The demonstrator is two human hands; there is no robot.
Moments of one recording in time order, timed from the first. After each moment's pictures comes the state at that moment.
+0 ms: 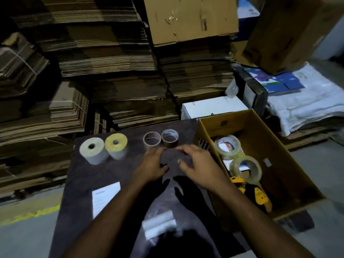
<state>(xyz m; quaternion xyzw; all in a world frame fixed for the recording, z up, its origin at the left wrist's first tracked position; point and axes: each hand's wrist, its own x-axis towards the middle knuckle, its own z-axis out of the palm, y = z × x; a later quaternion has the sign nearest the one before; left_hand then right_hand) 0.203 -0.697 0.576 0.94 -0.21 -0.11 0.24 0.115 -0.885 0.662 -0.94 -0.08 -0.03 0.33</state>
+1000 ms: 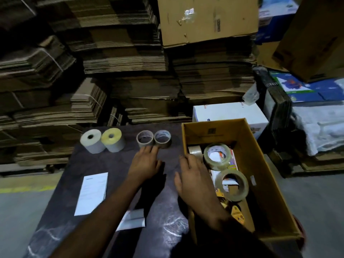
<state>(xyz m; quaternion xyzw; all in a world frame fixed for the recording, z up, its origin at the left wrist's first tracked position) 0.173 -0.787 0.590 0.99 -0.12 -0.01 0.08 0.083 -0.975 0.647 -0.98 -0.10 -0.07 0.17</state>
